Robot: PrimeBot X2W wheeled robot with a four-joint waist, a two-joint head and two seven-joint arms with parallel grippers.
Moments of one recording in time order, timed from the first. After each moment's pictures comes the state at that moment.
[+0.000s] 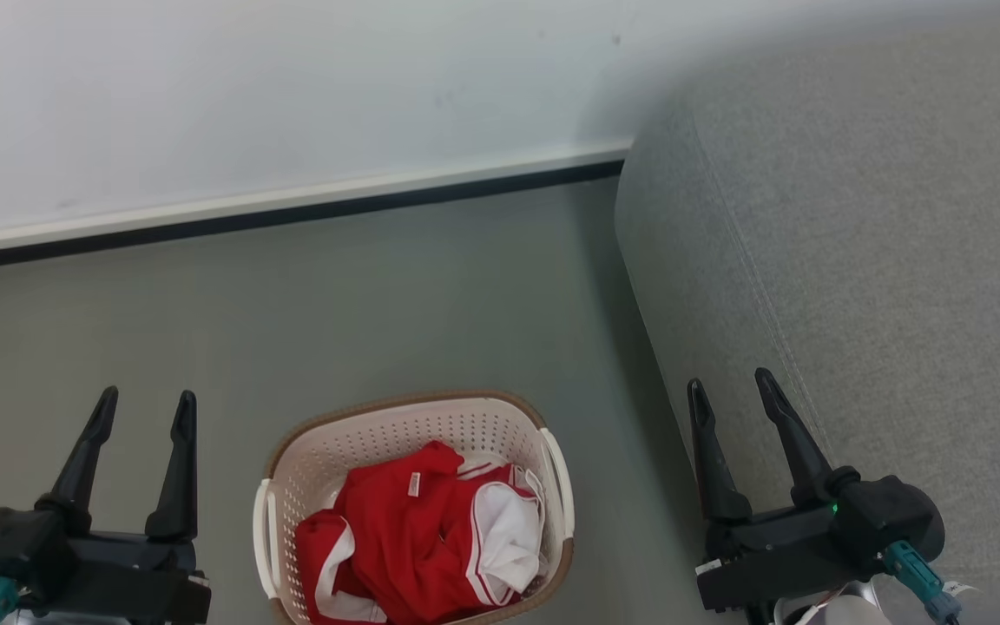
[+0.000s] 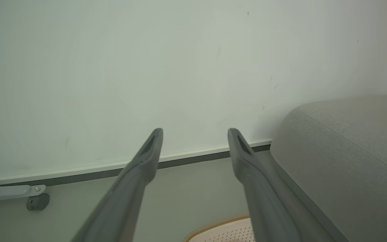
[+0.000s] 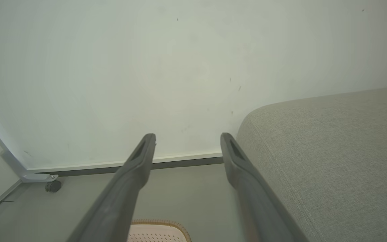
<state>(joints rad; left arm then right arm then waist) -0.07 0.26 -0.04 0.08 -0.35 -0.10 -0.25 -0.14 -0.07 0.33 0.06 0.25 -0.07 -0.26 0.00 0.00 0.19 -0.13</state>
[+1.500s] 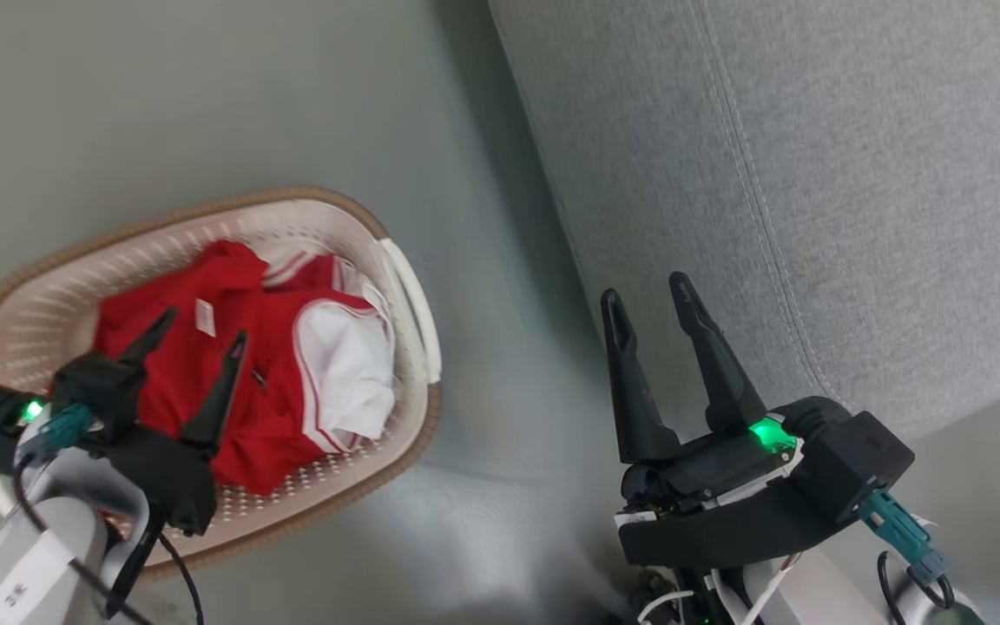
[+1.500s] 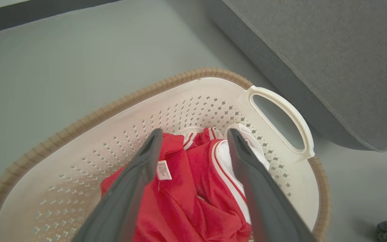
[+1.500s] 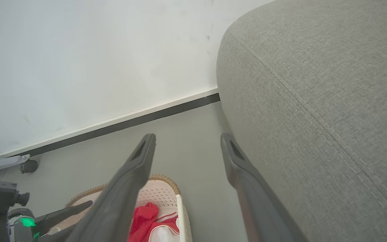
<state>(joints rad) -0.42 0.44 -0.35 0.35 -0.39 -0.13 -0.09 -0.30 -0.05 0.52 -0.10 0.42 -0.13 -0.26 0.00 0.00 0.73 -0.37</state>
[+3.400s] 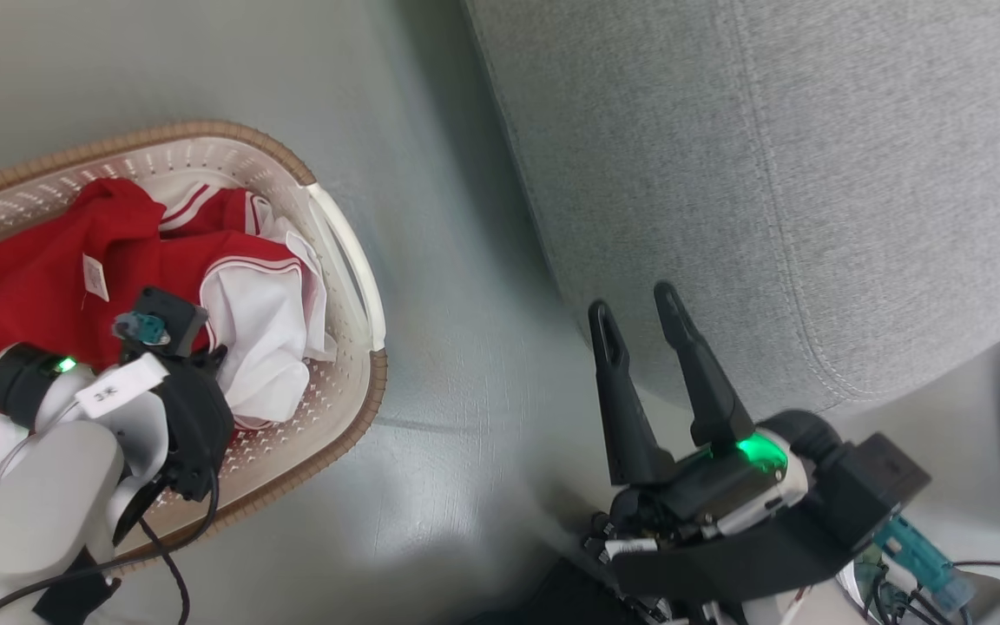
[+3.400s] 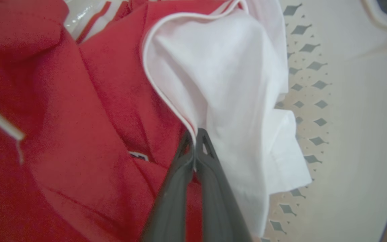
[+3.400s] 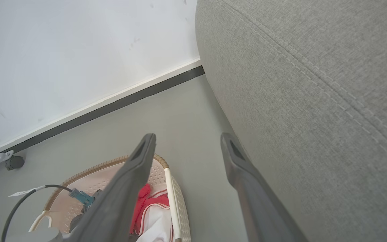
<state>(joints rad) -0.72 0.47 -0.73 0.66 -0.56 -0.13 0.23 -0.25 -0.05 0.56 -0.21 0.49 -0.13 -0.26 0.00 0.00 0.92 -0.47</state>
